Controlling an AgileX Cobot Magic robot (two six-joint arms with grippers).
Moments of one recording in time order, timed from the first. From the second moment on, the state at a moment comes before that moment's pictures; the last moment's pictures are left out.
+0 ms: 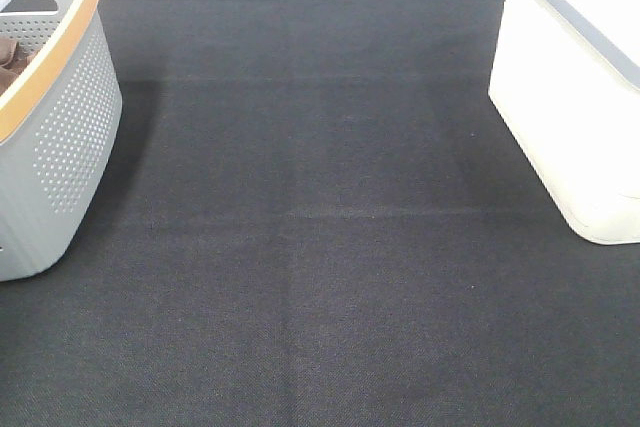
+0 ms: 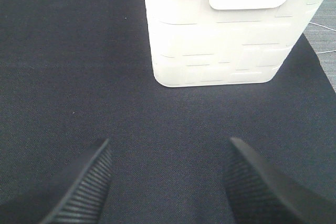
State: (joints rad) left arm 0.30 1.87 -1.78 -0.32 0.99 0.02; right arm -0.03 -0.01 -0.50 0.03 1.06 -0.03
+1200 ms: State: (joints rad) left arm 0.11 1.51 -1.78 -1.27 0.84 0.51; right arm -0.03 0.14 -0.52 0.43 1.01 -0.09
